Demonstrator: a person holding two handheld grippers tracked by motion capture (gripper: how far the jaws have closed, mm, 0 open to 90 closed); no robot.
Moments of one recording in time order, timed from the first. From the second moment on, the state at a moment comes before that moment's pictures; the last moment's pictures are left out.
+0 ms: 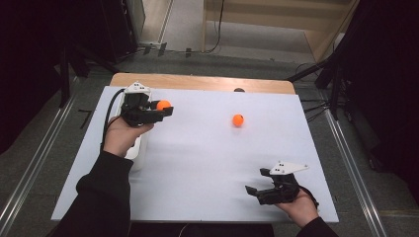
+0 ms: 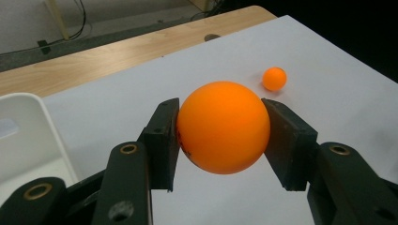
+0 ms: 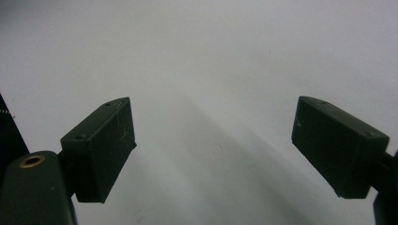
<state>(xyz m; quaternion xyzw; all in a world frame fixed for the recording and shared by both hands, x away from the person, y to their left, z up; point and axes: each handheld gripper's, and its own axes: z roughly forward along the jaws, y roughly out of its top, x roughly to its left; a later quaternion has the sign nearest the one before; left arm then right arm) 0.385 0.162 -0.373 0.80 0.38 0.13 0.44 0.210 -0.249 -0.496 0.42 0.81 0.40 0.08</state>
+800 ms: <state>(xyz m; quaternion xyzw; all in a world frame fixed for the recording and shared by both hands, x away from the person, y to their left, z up) 0.396 0.196 -0.378 0.77 0.44 0.17 0.43 0.210 -0.248 -0.496 0.42 0.81 0.40 0.08</state>
